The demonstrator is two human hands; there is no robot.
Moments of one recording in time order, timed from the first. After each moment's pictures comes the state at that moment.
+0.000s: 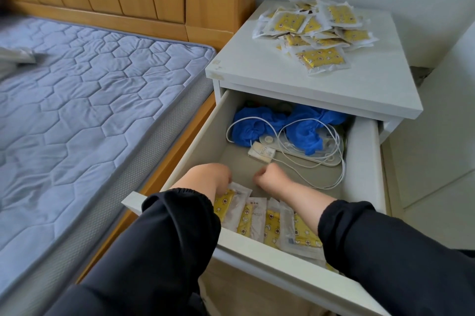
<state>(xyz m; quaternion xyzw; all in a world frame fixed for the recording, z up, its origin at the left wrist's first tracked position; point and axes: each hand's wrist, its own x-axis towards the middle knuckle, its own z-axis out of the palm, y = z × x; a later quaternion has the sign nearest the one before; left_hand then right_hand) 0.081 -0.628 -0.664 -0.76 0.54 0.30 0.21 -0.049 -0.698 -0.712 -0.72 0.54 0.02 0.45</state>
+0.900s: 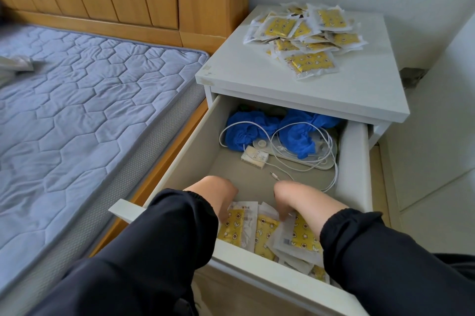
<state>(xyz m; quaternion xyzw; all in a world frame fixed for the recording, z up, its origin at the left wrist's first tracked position) 0.051 -0.634 -0.683 -0.66 0.63 0.23 0.35 -0.081 -0.703 -0.678 -0.81 0.36 0.46 0.10</state>
